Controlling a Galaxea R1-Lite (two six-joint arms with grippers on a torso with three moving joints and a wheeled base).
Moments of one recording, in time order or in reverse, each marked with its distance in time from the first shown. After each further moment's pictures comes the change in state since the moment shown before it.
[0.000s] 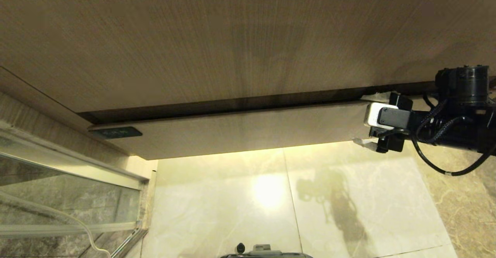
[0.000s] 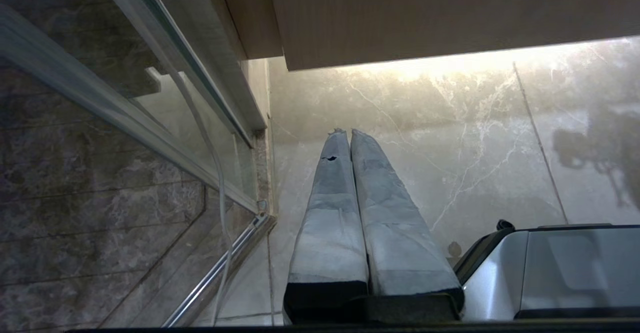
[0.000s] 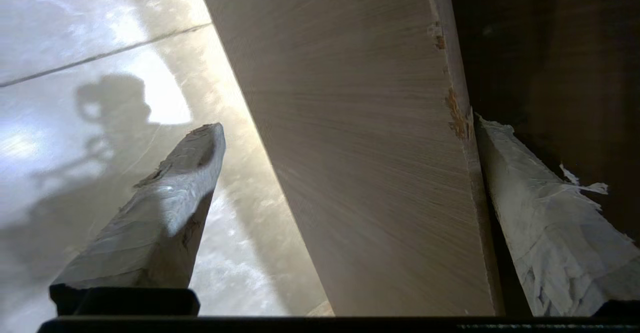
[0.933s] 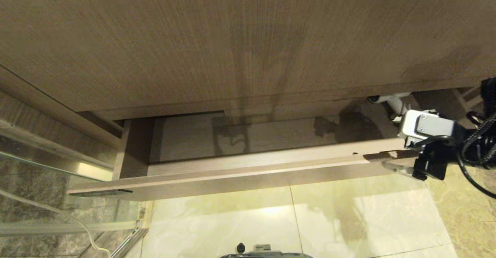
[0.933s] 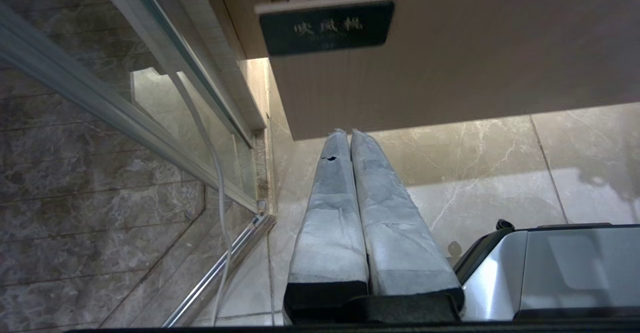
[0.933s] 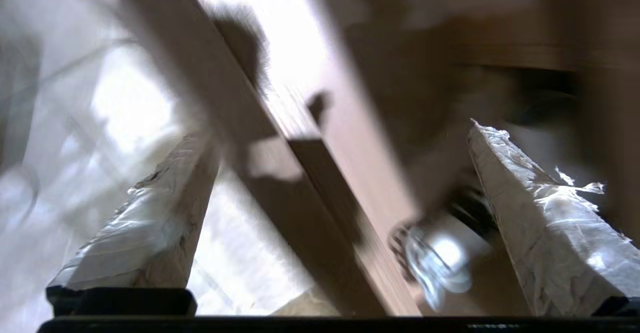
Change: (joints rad) left arm 0.000 0.000 0.000 -0.001 0.000 0.000; right arm -0.021 -0.269 0.095 0.170 -0.044 0.173
